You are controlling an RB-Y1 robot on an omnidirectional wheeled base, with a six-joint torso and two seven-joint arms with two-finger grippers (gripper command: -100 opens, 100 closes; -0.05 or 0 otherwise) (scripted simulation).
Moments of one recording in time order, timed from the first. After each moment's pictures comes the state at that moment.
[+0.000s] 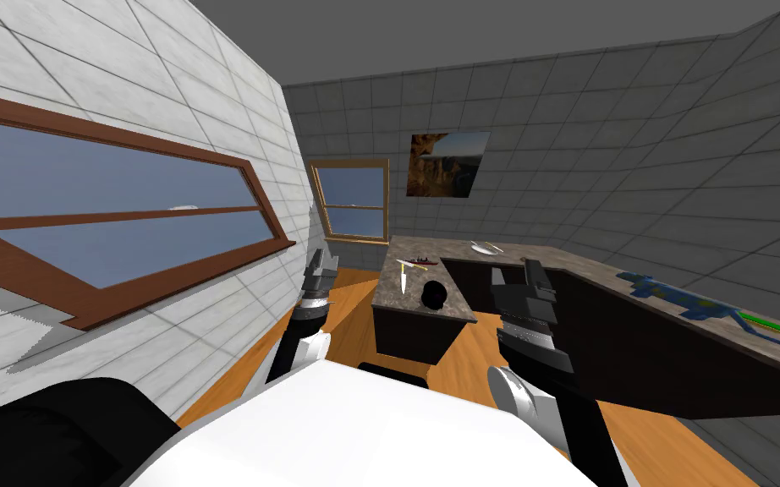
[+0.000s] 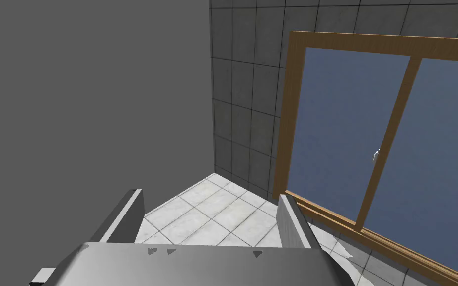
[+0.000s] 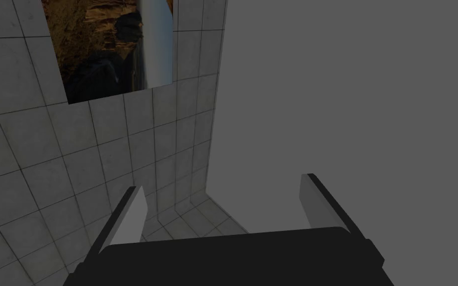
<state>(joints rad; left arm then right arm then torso) 0.52 -0.02 0.01 -2.28 -0.06 -0.52 0.13 0.48 -0.04 -0.05 -2.37 -0.11 -0.37 0.06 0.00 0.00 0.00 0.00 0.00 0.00</state>
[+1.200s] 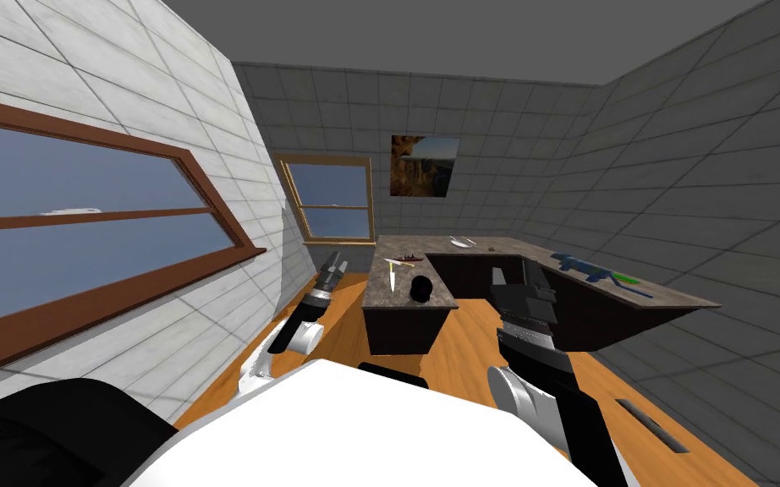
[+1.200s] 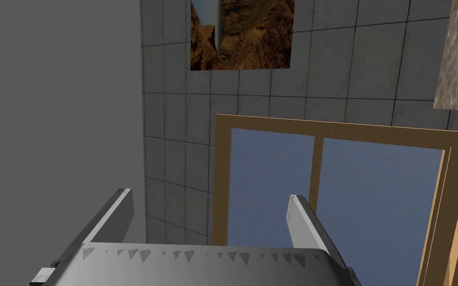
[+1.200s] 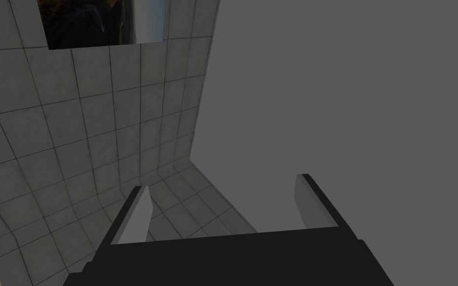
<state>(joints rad) 0.40 0.31 0.02 -2.11 0.13 -0.37 0.08 0.48 -0.04 -0.05 -2.37 -0.11 -0.37 0.06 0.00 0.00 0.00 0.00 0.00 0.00</state>
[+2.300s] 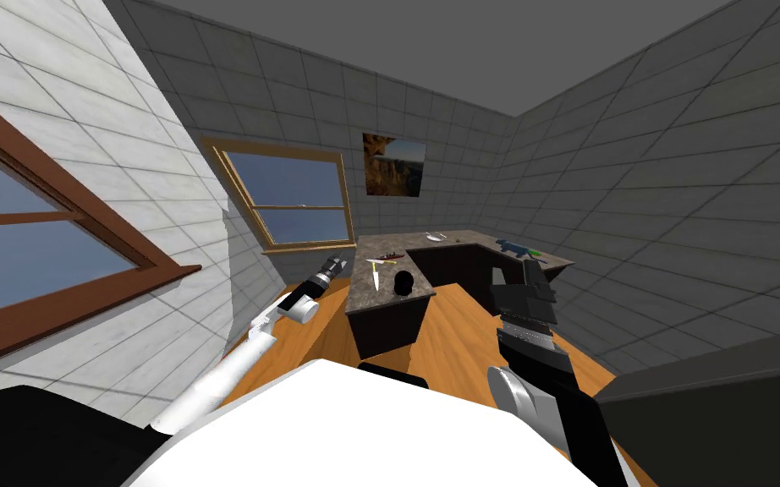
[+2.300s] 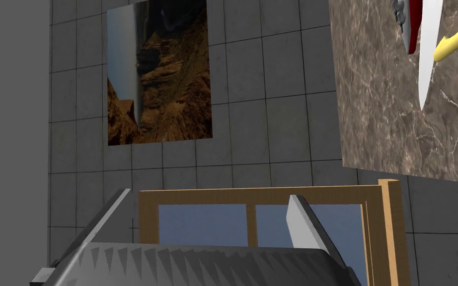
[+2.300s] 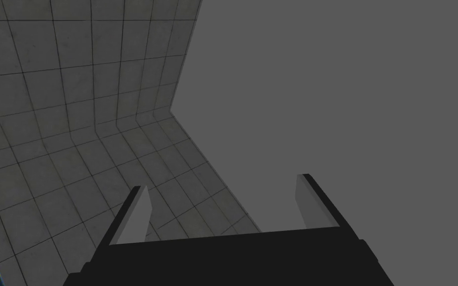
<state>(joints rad) 0.19 0.62 0.03 -1.88 0.39 -0.12 0.01 0.48 -0.04 -0.05 -2.37 -0.11 -0.37 0.06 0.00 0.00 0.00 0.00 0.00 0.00</state>
